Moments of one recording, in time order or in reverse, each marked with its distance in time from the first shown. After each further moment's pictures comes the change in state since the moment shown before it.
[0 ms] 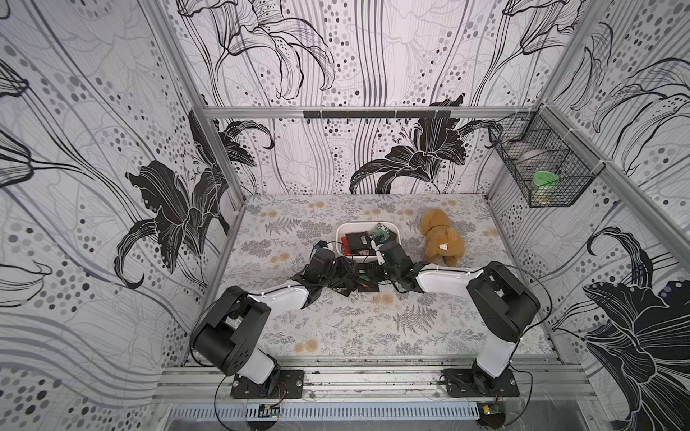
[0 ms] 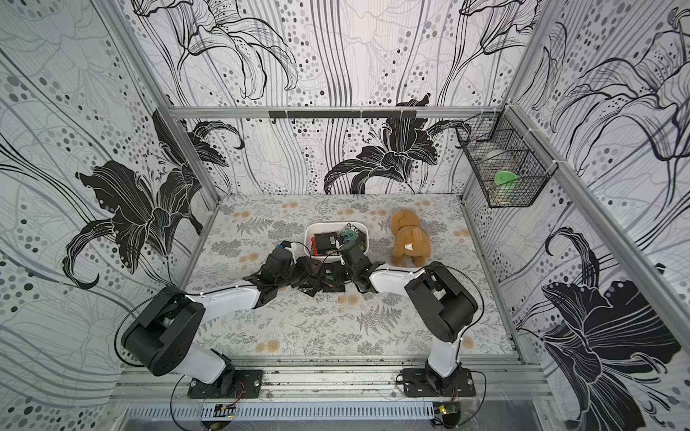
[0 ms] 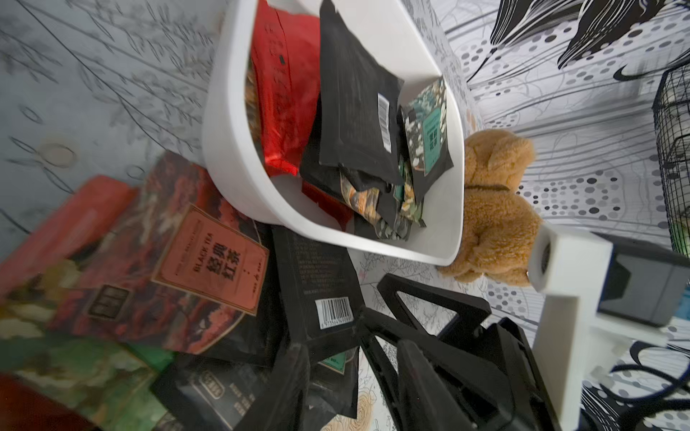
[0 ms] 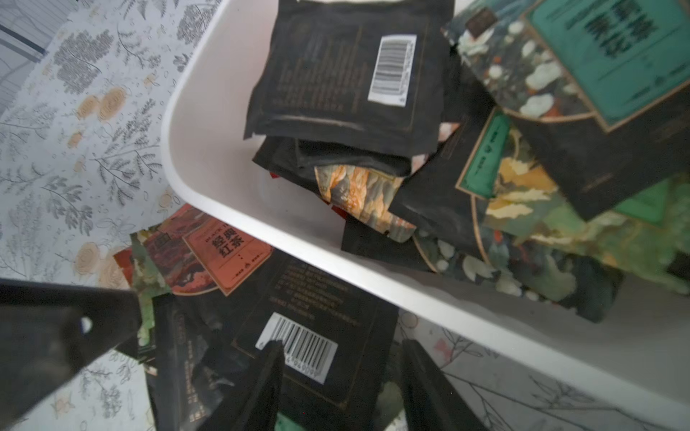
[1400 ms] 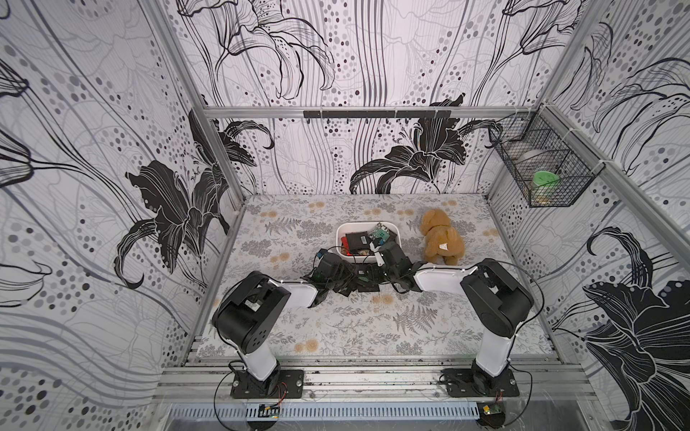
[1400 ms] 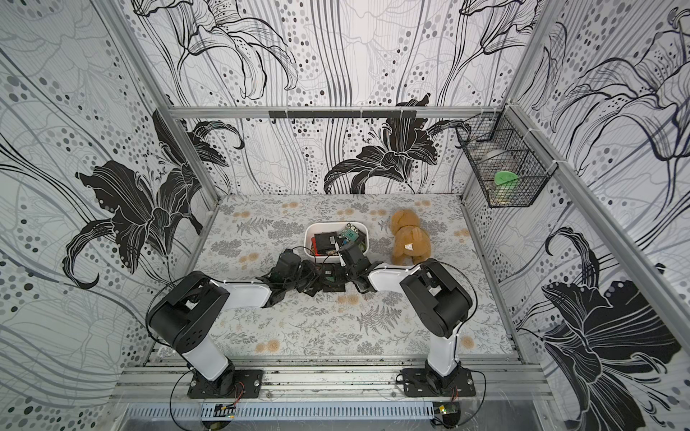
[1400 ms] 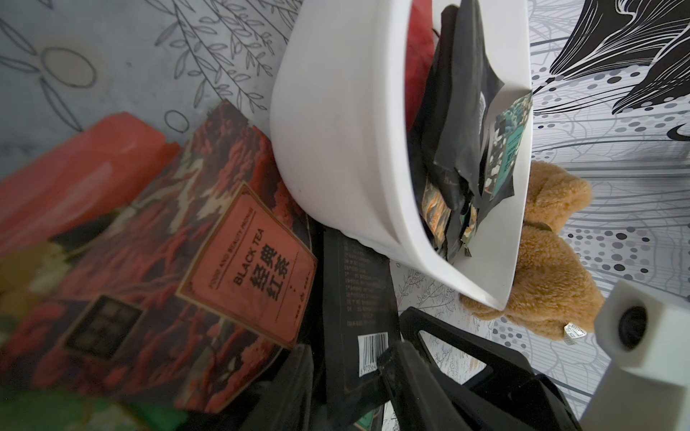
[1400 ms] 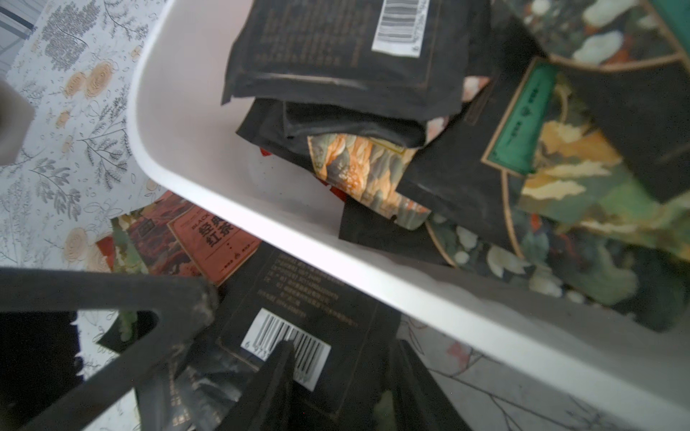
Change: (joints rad) left arm -0.025 0.153 0.014 0.080 -0.069 -0.159; right arm -0.009 0.035 0.010 0.000 -0.046 0.000
